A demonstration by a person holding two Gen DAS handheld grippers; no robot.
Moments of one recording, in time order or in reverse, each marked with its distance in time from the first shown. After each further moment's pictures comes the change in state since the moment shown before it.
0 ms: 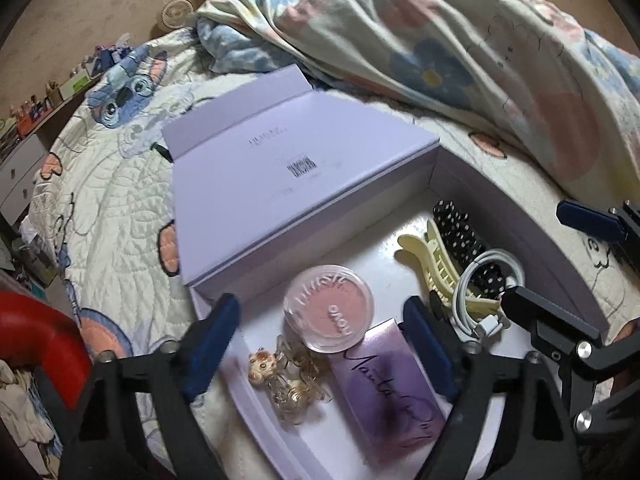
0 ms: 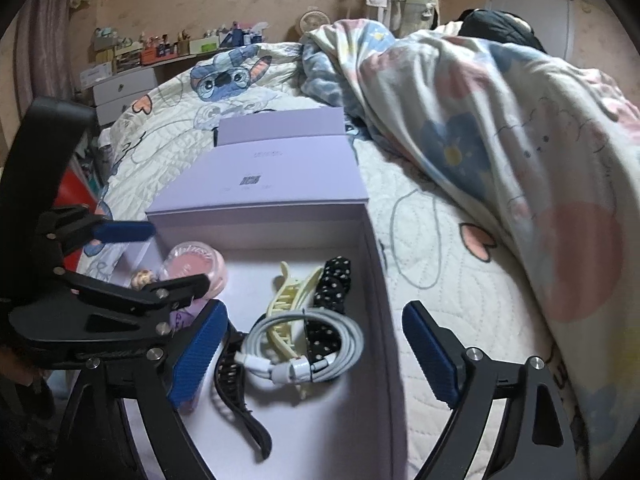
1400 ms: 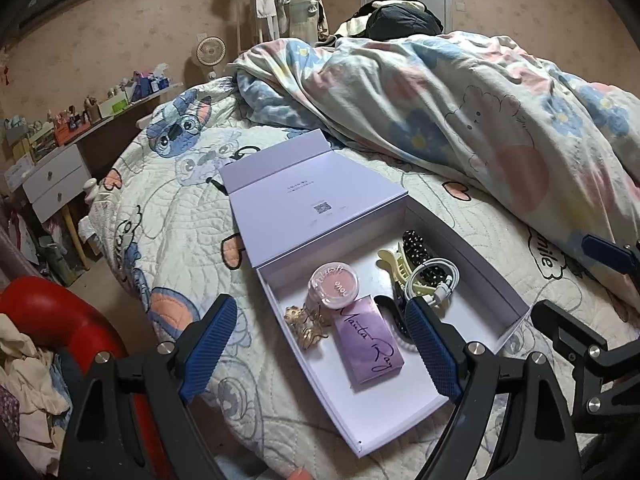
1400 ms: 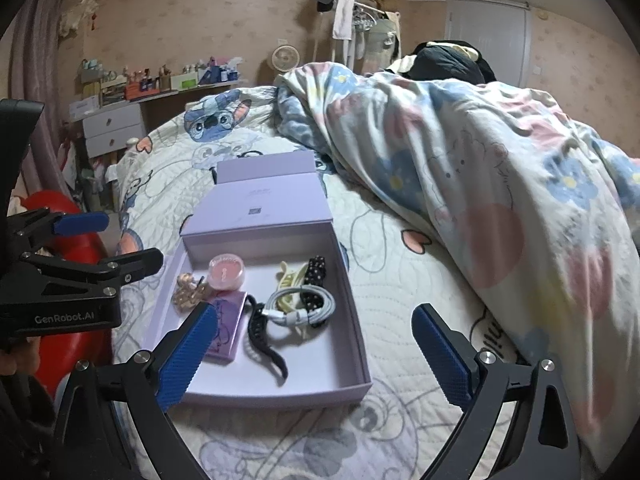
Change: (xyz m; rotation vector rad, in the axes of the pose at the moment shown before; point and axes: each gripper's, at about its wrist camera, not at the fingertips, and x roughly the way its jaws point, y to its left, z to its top) left arm -0.127 0.000 -0.031 -0.044 -0.148 0.050; right arm -0.120 0.017 -0.023 0.067 -0.099 -0.093
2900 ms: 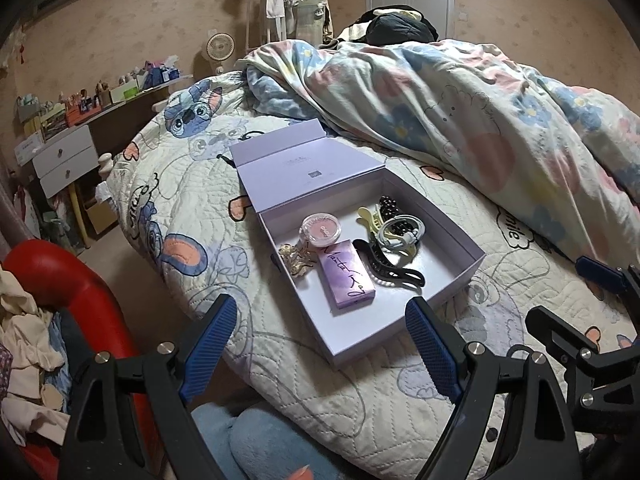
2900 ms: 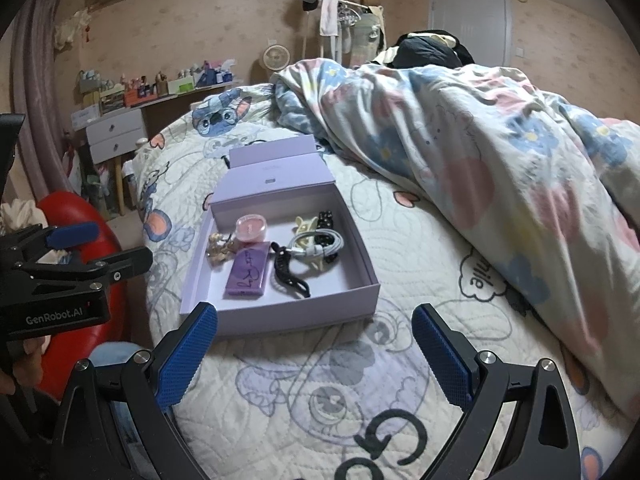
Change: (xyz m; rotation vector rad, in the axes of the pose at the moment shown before) left arm -0.069 -0.003 -0.061 -0.047 -0.001 -0.035; right arm -0.072 0.017 -0.056 0.074 0.017 -0.004
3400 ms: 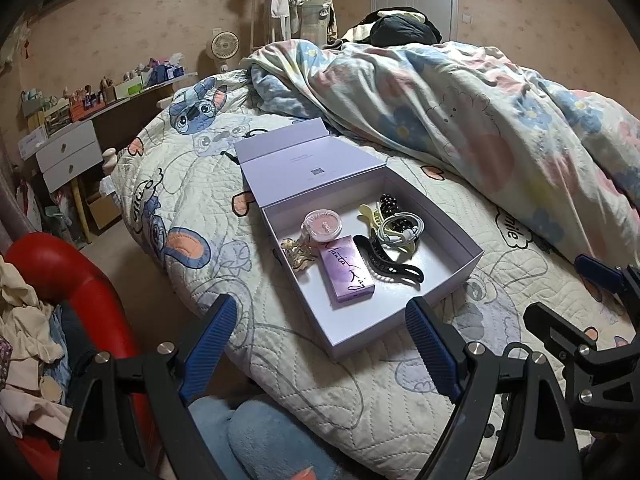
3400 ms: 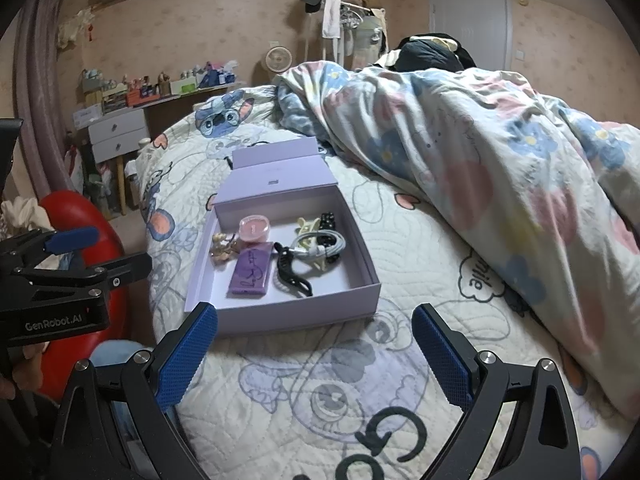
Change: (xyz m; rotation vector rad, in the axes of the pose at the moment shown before) left arm -0.006 0.000 -0.005 -0.014 -0.001 0.008; right arm -0.006 0.002 0.000 -0.007 -0.003 0.004
